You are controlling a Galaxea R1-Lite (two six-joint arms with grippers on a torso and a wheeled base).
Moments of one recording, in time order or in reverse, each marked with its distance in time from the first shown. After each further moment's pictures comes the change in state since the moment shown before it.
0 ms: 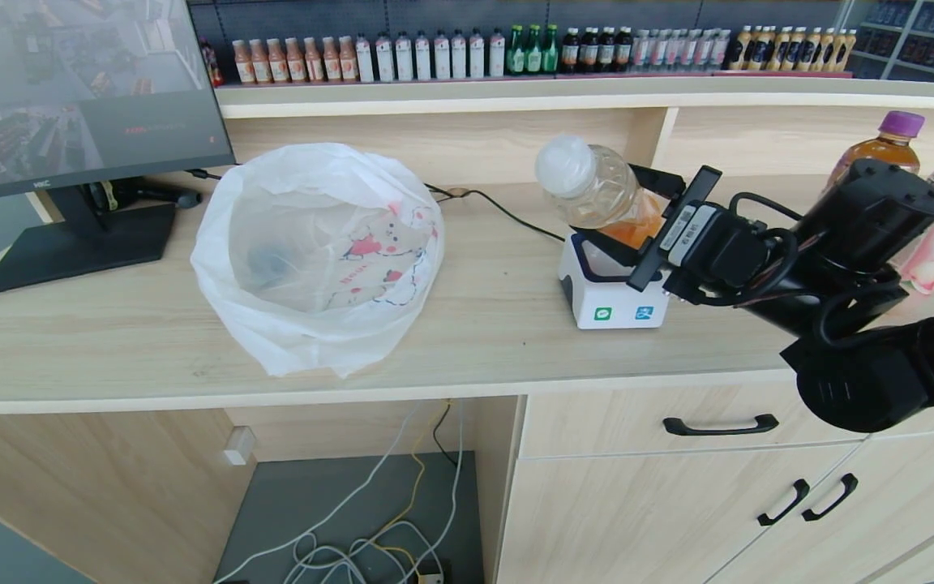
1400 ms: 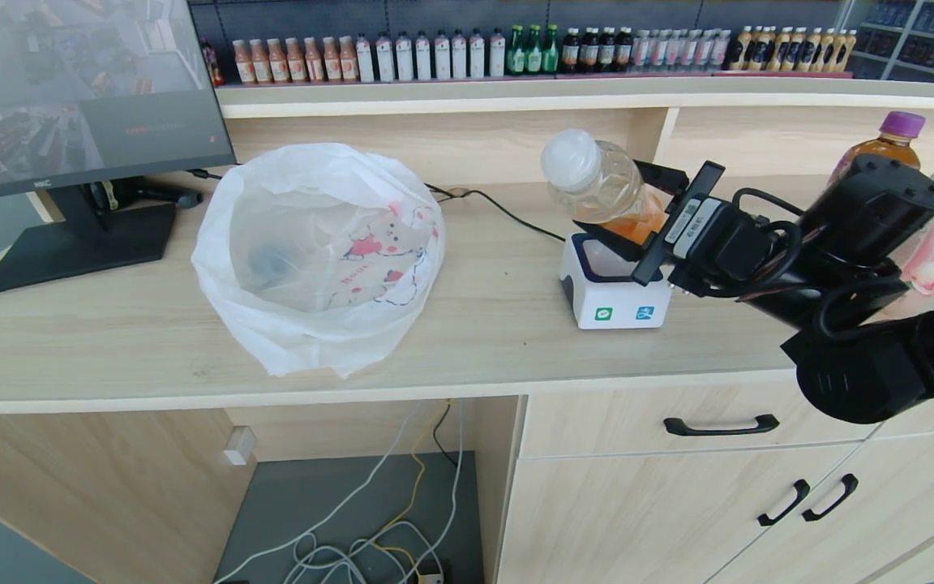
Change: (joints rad) left arm 0.000 0.000 0.000 0.000 0.000 0.000; right arm -0.023 0.009 -0.025 0.010 0.017 0.016
